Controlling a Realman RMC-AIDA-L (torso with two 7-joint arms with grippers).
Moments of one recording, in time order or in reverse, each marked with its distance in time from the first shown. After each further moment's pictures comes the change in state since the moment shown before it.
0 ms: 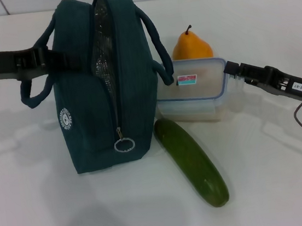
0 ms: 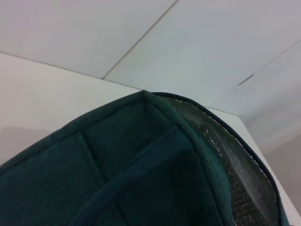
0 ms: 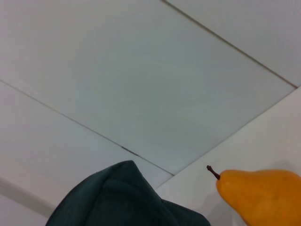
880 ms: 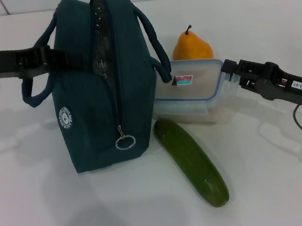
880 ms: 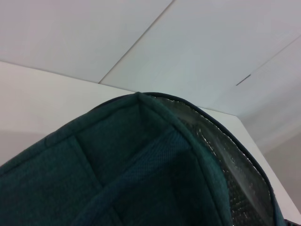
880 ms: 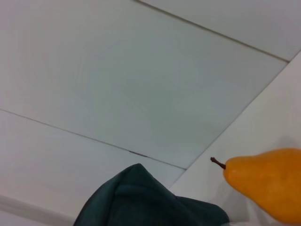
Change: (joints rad) left arm -0.005 -0.003 -0.002 -0.012 -0.001 -0.012 0.029; right arm 0.003 0.003 -0.003 0.009 0.003 -0.035 0.181
